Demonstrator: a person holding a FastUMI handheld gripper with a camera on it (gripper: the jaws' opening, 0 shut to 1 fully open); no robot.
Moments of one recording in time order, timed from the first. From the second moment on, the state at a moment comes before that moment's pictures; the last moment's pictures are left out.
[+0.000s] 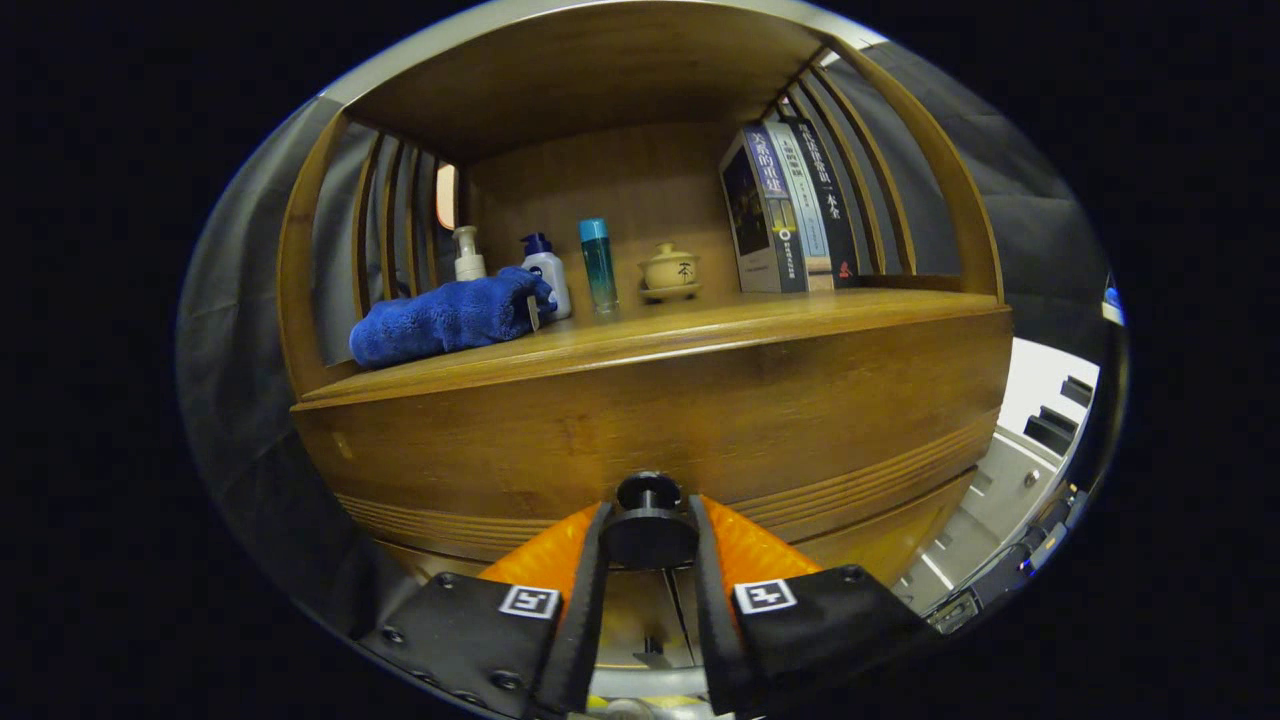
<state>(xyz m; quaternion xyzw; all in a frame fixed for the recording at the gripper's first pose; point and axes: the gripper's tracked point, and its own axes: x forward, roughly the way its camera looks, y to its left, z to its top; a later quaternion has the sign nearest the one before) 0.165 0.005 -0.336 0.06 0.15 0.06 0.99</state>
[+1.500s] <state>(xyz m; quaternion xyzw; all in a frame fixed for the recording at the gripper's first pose) 0.066 -0.009 -0.331 0.02 0.12 0.07 0.99</state>
